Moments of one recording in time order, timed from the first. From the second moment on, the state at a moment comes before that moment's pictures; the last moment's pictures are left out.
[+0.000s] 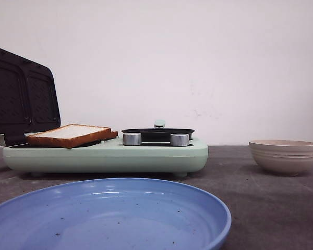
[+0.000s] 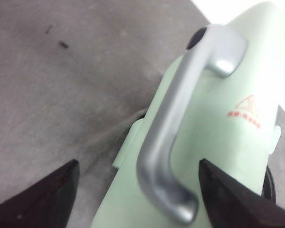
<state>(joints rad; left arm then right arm) 0.30 1.57 1.50 -0.74 0.44 -0.47 0.65 0.37 0.57 -0.45 -0.10 0.19</state>
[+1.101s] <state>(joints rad) -0.05 1.63 1.52 -0.60 0.38 -0.47 0.65 0.37 0.57 -0.46 -0.10 0.19</state>
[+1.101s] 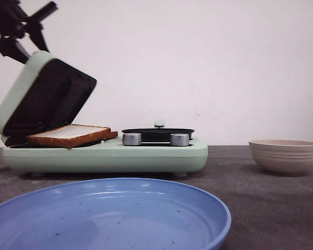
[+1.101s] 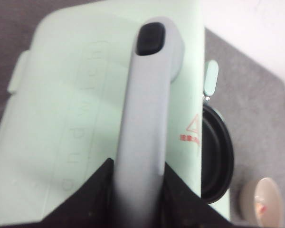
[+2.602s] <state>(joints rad) -0.26 1.03 1.51 -0.65 0.11 -0.31 0.44 0.76 0.67 -0.23 -0.09 0.39</state>
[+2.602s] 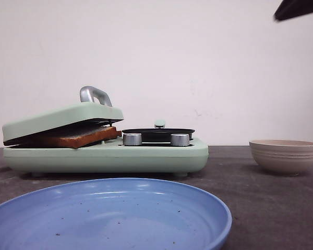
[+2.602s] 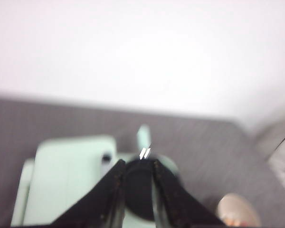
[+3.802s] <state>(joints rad) -0.26 0.66 1.52 -0.86 0.11 -0.25 -0.16 1.76 1.02 -0.19 -0.39 0.40</state>
